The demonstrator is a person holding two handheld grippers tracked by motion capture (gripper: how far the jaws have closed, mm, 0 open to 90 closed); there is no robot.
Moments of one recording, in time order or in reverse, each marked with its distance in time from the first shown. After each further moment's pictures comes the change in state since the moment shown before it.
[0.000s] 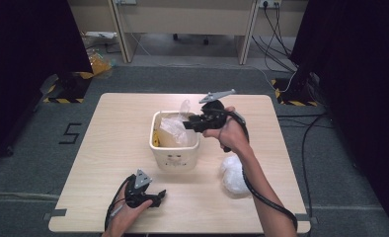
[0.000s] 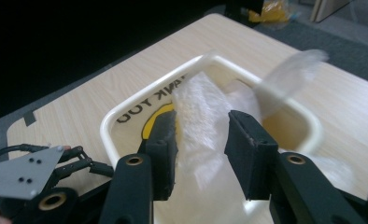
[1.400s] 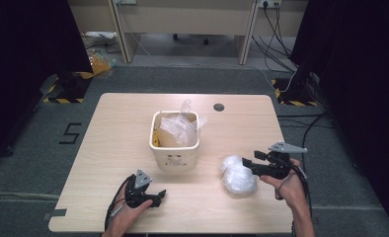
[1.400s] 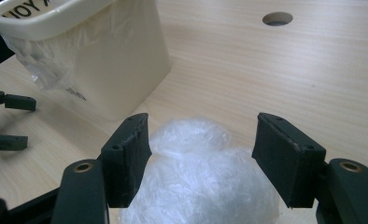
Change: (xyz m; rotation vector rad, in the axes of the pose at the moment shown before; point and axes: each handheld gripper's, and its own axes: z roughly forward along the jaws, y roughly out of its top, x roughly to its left) left arm 0.000 0.000 0.000 0.000 -0.001 0.000; right arm -0.038 -0.186 -0.102 -0.098 -0.263 0.223
